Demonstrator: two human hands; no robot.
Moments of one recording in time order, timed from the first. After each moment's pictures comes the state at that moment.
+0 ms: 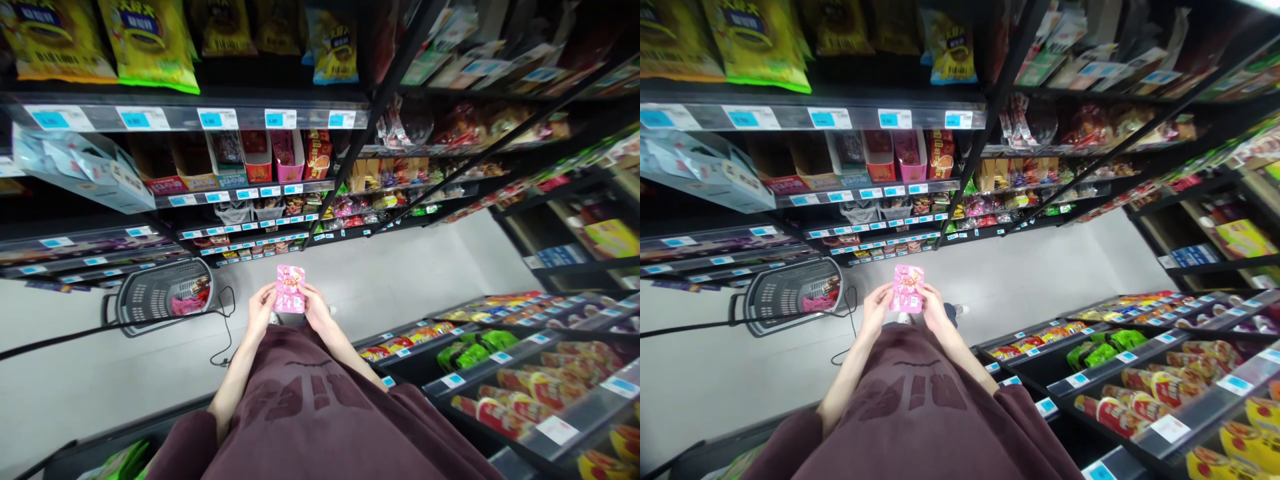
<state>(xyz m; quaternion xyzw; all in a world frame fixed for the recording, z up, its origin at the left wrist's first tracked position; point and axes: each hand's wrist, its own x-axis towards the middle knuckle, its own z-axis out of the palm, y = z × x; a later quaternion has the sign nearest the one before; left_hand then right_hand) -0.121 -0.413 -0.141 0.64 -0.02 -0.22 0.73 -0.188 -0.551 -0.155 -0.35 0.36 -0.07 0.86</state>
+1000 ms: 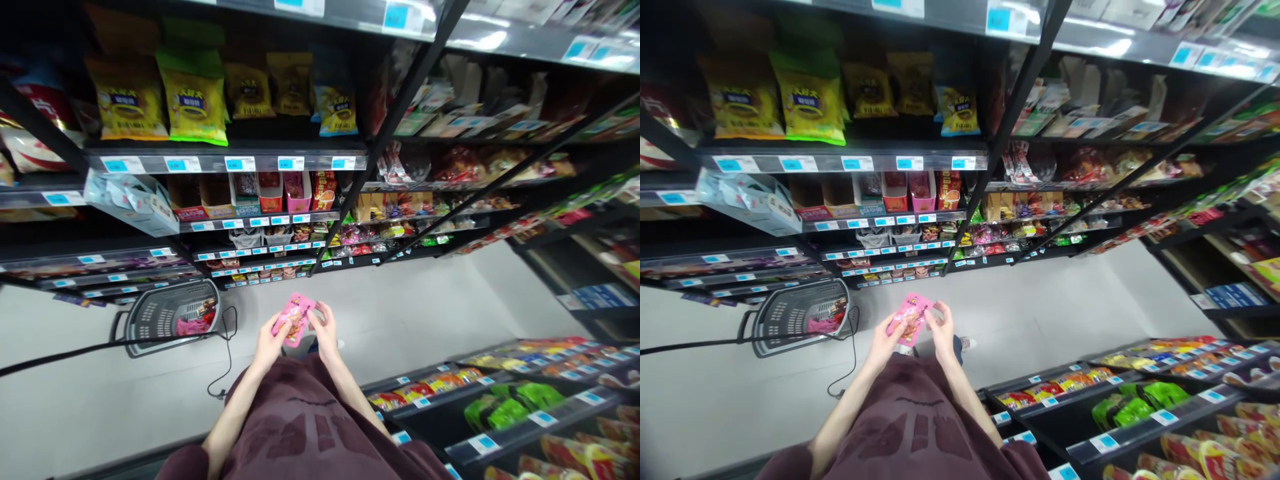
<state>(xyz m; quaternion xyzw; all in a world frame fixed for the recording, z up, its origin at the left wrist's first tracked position) -0.140 -0.419 -0.123 0.68 -0.10 -0.25 0.68 -0.201 -0.559 -0.154 -0.51 0.32 -0.22 0.76</state>
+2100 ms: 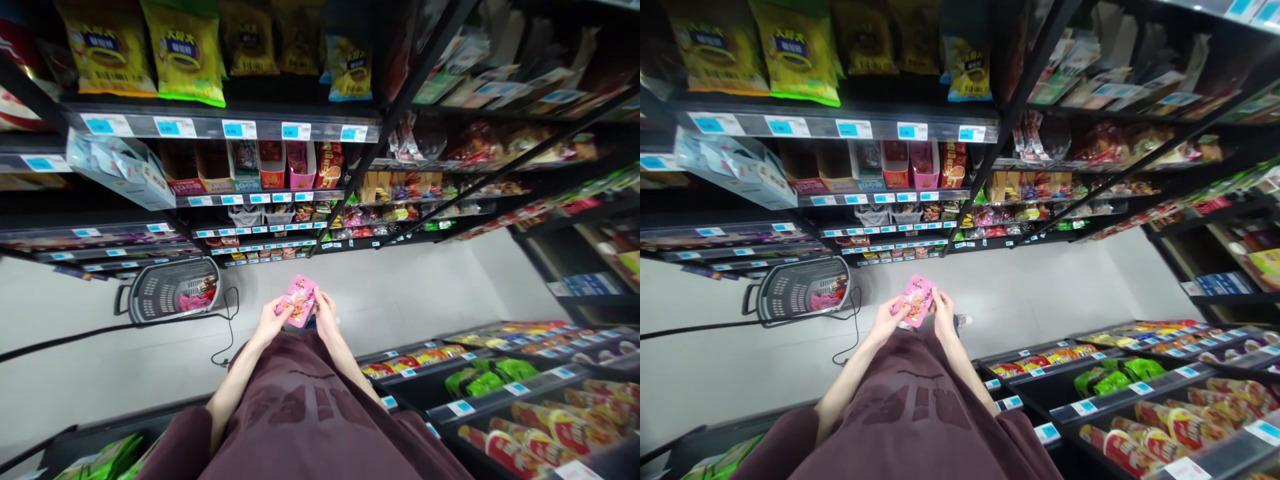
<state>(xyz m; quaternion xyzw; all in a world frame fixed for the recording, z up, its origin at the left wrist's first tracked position) -0.146 -0.415 -0.139 0.63 -0.09 -0.33 0.70 -0.206 -0.559 -0.154 -0.47 0.32 -0.17 0.81</state>
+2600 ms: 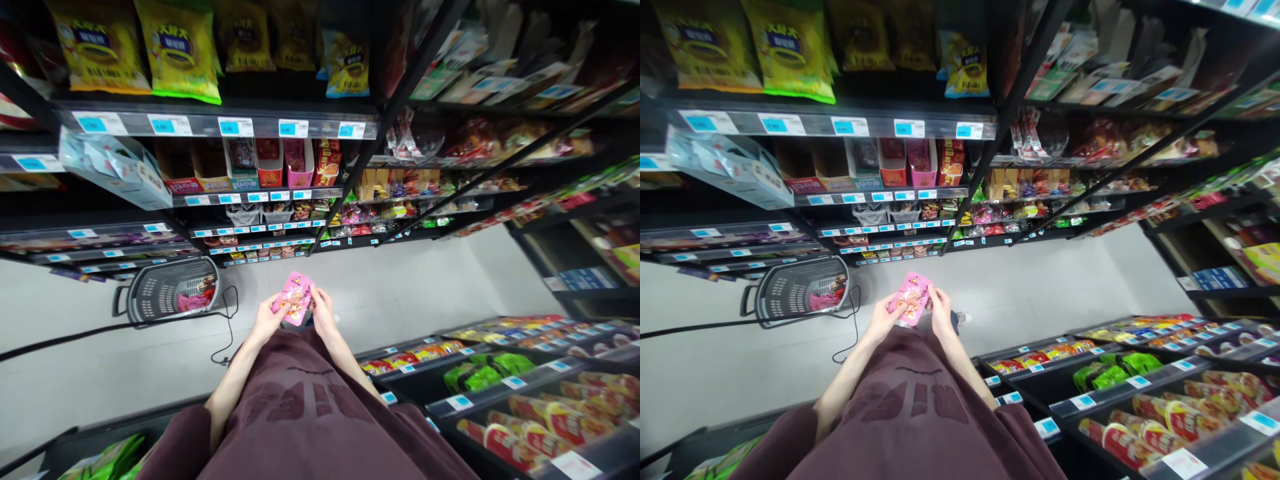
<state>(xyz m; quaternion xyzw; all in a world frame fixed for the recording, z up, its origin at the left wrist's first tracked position) -0.142 -0.413 -0.142 0.66 -0.08 -0.30 0.69 -0.200 -0.556 -0.154 -0.49 0.31 -0.17 0.79</state>
